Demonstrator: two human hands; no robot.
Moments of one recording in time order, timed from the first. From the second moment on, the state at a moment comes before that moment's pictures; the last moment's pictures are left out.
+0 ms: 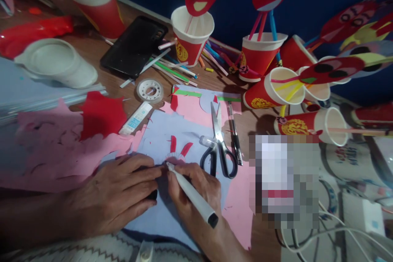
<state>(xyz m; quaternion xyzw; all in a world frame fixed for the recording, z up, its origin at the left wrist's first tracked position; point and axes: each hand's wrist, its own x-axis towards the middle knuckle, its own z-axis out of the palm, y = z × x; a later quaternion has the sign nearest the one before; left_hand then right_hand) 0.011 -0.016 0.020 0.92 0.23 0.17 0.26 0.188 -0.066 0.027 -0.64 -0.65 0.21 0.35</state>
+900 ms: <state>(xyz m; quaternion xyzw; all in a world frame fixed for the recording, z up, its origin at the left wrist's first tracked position) 0.012 -0.013 0.024 0.93 0.23 0.18 0.24 0.196 -0.071 0.026 -0.66 -0.66 0.17 0.30</state>
